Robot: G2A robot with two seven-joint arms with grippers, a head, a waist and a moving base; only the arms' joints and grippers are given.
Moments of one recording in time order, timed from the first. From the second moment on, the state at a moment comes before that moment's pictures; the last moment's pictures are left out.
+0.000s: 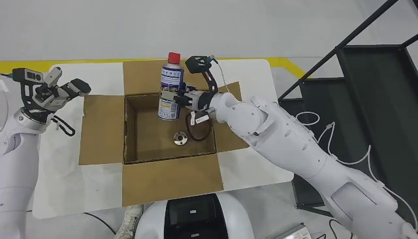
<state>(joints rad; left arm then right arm) 1.03 -0.99 -1.55 -1.05 -0.72 -0.47 -1.12 -0.82 -1.13 0.76 -1.69 -0.21 0.15 0.51</state>
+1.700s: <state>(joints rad) 1.03 -0.99 -1.55 -1.05 -0.72 -0.47 -1.12 -1.36 -0.98 1.37 -1.77 -0.25 -1.00 0.43</state>
